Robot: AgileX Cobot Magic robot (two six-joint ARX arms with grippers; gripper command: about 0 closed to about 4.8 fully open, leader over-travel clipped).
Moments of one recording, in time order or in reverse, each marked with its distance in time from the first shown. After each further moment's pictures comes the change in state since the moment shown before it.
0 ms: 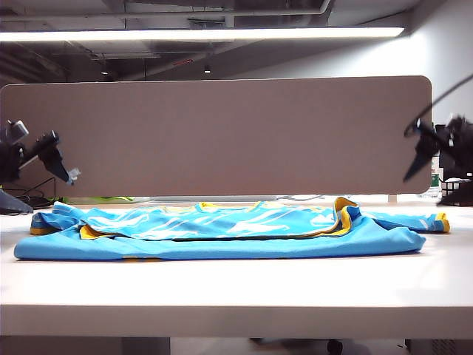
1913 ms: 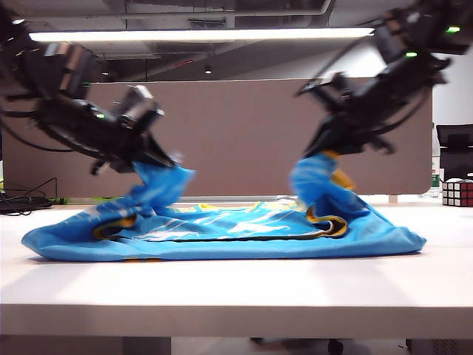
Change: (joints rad) left arm -0.372 -0.039 0.053 -0.048 0.185 0.283; right arm 0.414 -0.129 0.026 -0.109 0.023 -0.197
